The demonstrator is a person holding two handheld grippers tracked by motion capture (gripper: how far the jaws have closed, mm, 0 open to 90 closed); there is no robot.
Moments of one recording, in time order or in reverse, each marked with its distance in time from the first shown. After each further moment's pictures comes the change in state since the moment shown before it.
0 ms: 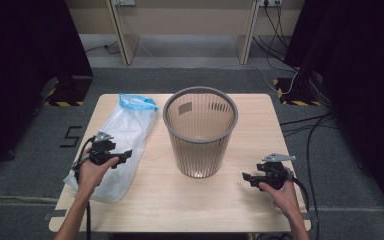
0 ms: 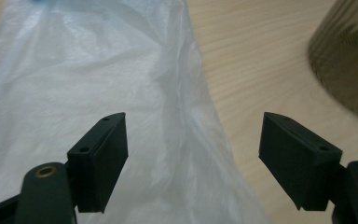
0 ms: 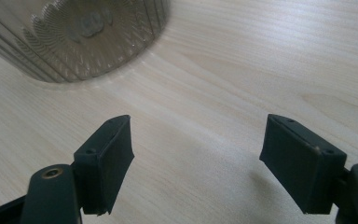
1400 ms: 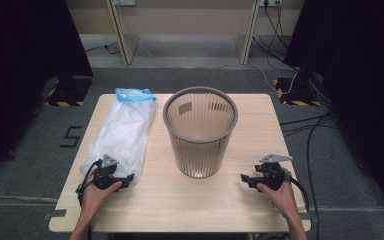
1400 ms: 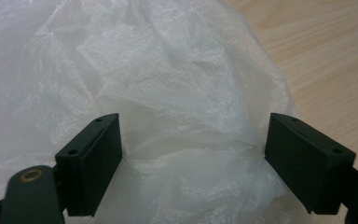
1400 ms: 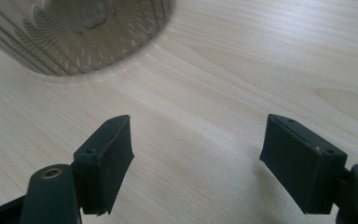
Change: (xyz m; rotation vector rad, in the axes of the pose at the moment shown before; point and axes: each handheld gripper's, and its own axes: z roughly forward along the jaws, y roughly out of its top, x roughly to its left) left arm -0.022 -0.062 0.026 0.075 0.003 0.041; right arm 0.004 -0.002 0.005 0.023 0.004 -0.003
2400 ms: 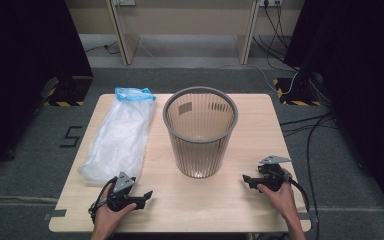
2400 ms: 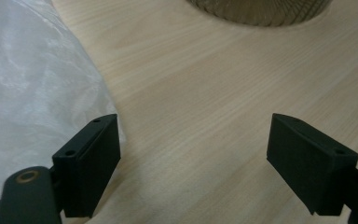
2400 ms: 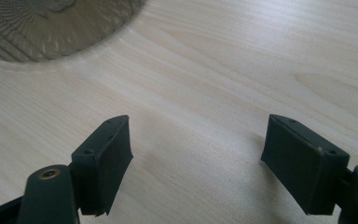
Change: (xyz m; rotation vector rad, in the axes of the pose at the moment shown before) left arm -0.082 -0.021 -0.020 -0.103 -0.133 0.121; right arm -0.004 -0.007 0.005 0.022 -0.071 -0.005
